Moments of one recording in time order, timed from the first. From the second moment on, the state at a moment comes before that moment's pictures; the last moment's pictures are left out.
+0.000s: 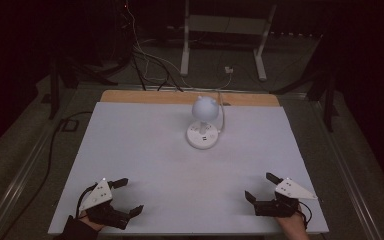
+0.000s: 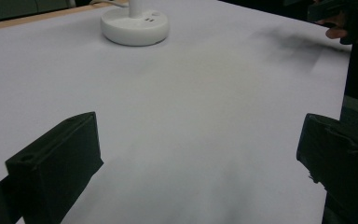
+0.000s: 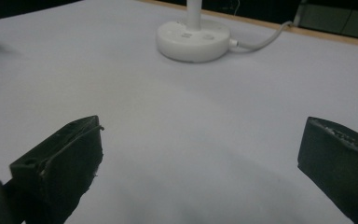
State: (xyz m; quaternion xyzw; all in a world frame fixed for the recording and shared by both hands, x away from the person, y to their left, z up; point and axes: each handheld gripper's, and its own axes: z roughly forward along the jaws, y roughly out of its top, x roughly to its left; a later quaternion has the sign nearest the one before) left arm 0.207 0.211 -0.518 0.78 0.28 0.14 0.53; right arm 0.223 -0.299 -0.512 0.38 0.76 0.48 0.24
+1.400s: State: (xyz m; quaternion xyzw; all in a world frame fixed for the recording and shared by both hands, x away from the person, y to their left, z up) left arm 0.206 0.208 -0.515 0.78 0.28 0.13 0.55; right arm 0.216 -0.294 -0.498 0.36 0.76 0.49 0.22
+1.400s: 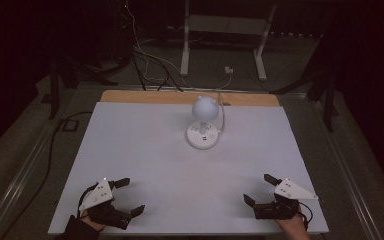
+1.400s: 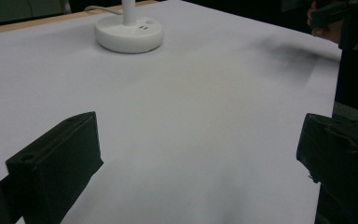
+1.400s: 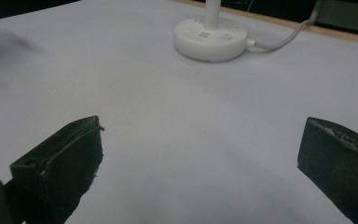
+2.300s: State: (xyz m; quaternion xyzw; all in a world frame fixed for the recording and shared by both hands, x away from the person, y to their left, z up) left arm 0.205 0.209 -0.514 0.78 0.28 0.14 0.55; right arm 0.234 -0.276 -0.468 0.34 0.77 0.49 0.22
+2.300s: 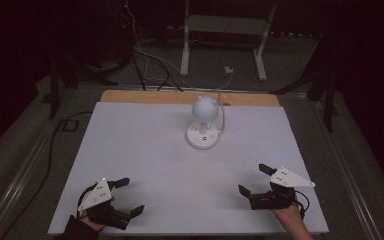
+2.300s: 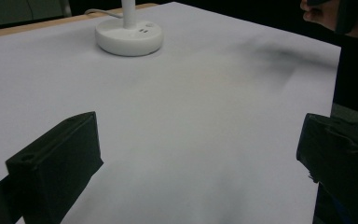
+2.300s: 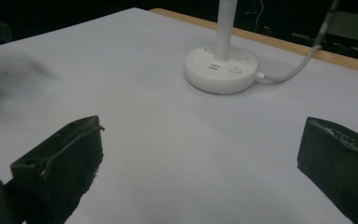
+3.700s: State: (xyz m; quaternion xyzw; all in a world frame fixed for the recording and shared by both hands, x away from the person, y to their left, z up) left arm 0.205 0.210 -0.513 0.77 0.28 0.14 0.55; right arm 0.295 -0.236 -0.433 0.31 0.79 0.48 0.21
